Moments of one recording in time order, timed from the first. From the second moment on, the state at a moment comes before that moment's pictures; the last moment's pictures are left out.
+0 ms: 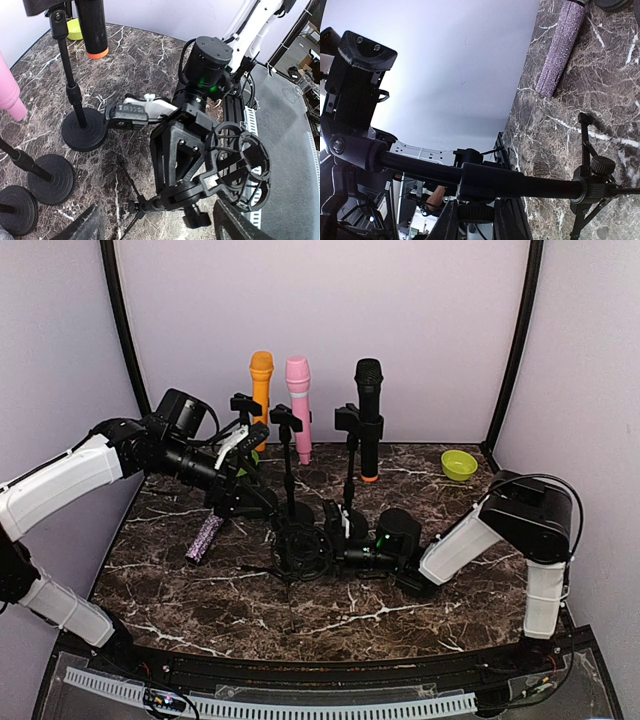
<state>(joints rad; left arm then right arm) -0.59 1.38 1.30 -0.72 0.73 0.36 0.99 1.99 0.79 1.23 -0.52 1.33</state>
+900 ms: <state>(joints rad) -0.59 1.38 1.25 -0.69 0.69 0.36 1.04 1.64 0.68 0.63 -0.19 0.74</state>
